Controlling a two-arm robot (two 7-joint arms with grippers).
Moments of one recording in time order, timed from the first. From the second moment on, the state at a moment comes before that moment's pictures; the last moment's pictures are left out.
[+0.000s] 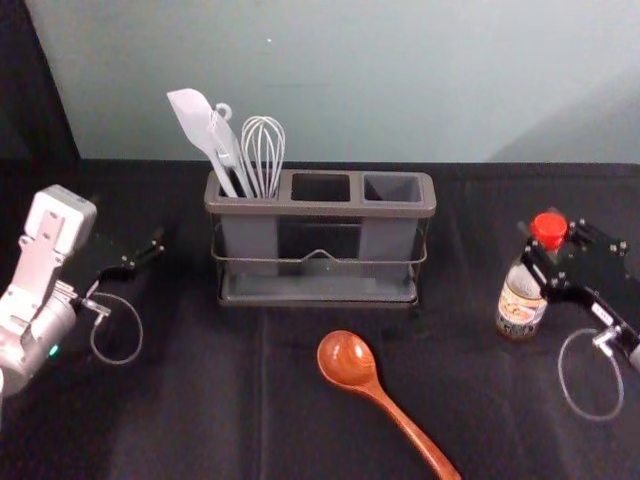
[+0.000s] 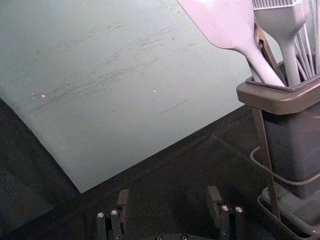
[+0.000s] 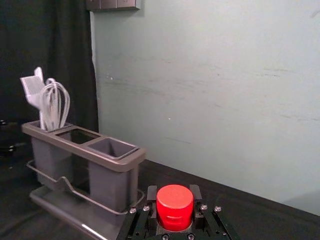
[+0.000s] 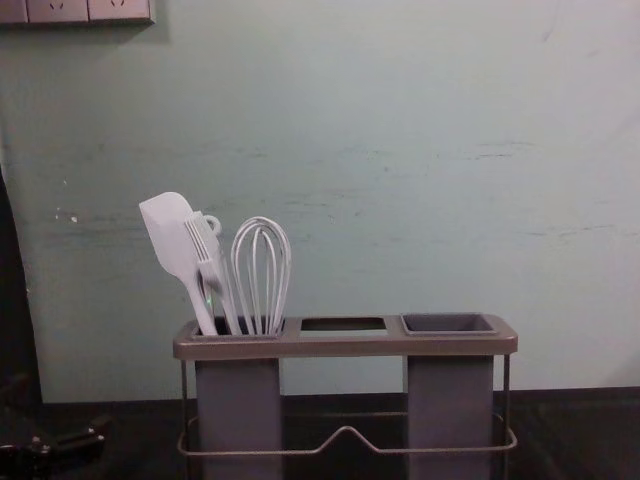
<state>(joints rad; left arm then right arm) -0.20 0.60 0.45 -1.41 -0.25 -0.12 0.03 -0.12 0.50 -0.07 -1.75 0.36 -0.10 0.32</state>
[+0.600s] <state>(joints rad) -0.20 0.60 0.45 -1.41 -0.25 -0.12 0.03 0.13 0.41 -0.15 -1.53 0.35 -0.09 0.38</state>
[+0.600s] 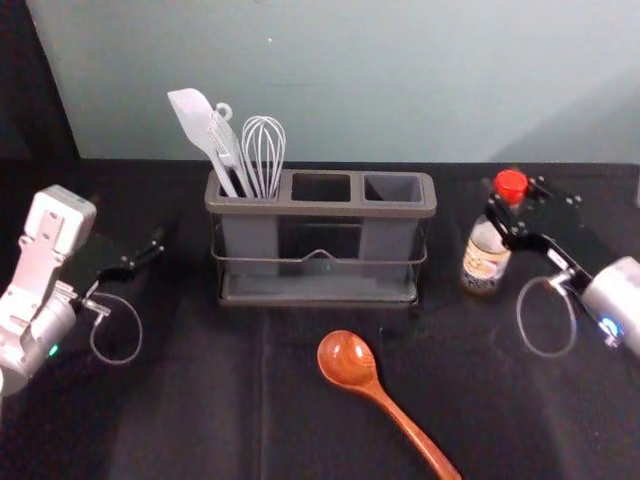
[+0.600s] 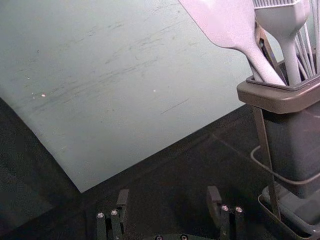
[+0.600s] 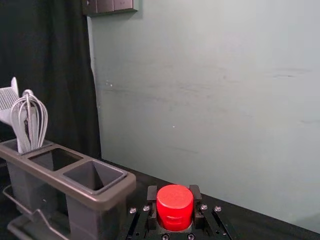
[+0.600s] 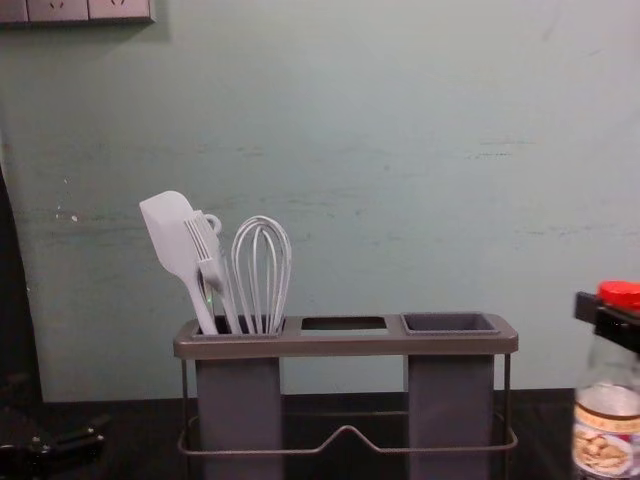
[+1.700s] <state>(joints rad) -0.20 0.60 0.45 -1.41 -0.25 -0.12 0.03 0.22 0.33 -0.20 -1.39 0.35 -0.14 0.39</state>
